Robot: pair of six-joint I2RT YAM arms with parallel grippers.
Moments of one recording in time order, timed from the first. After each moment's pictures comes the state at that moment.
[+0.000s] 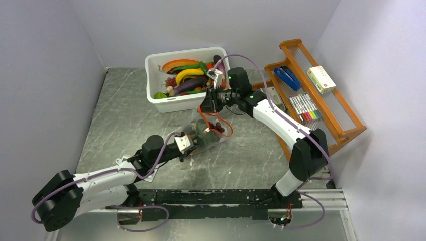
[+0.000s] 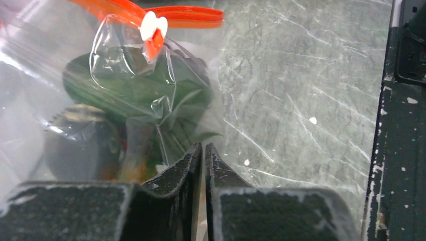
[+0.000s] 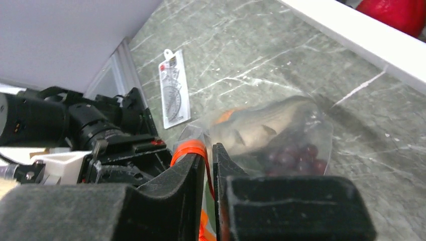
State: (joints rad) left arm -0.82 1.00 0.28 0.57 0.30 0.20; right arm 0.56 1.60 1.33 -0.26 -0.75 0.27
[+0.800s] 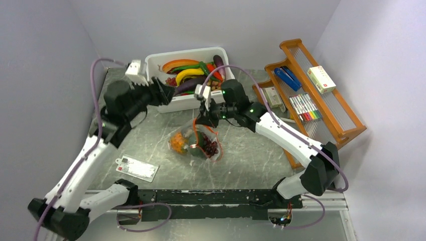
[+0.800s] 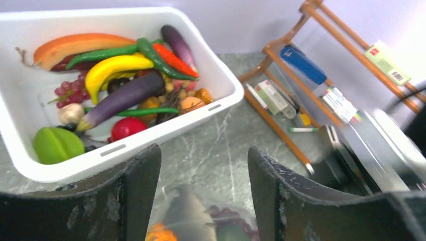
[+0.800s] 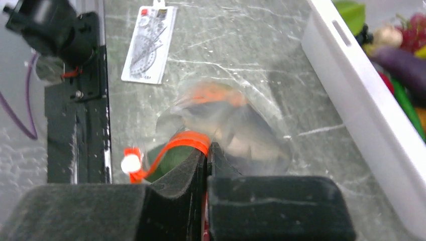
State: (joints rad) left arm -0.50 0.93 1.00 -0.13 0.02 -0.39; right arm 0.72 1.46 1.28 -0.34 -0.61 -0.20
